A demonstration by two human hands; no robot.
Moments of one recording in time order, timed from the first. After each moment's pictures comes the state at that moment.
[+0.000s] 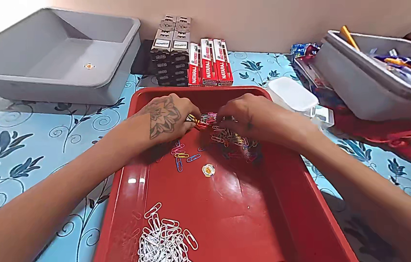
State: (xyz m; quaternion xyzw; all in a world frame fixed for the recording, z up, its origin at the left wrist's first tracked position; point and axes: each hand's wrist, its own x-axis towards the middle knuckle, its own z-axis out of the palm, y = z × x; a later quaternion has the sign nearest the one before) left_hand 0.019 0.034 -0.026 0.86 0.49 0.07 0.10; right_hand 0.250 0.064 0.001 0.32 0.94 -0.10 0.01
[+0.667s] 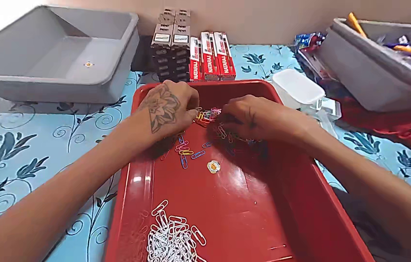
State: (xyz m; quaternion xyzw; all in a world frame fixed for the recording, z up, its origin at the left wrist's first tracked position) left_hand 0.021 0.031 -0.018 0.83 0.54 0.15 0.09; right_hand 0.250 0.065 -0.011 0.31 0.94 -0.11 0.01
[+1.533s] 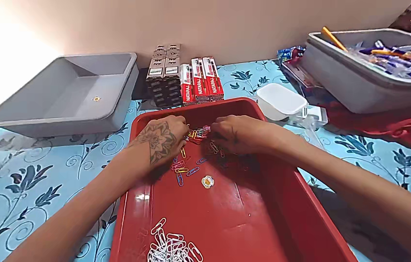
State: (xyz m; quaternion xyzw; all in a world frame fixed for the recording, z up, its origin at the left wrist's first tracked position) left_hand 0.004 0.019 -0.038 0.90 0.42 0.10 -0.03; right_hand 0.246 0.065 -0.009 0.32 0.93 -0.14 0.04
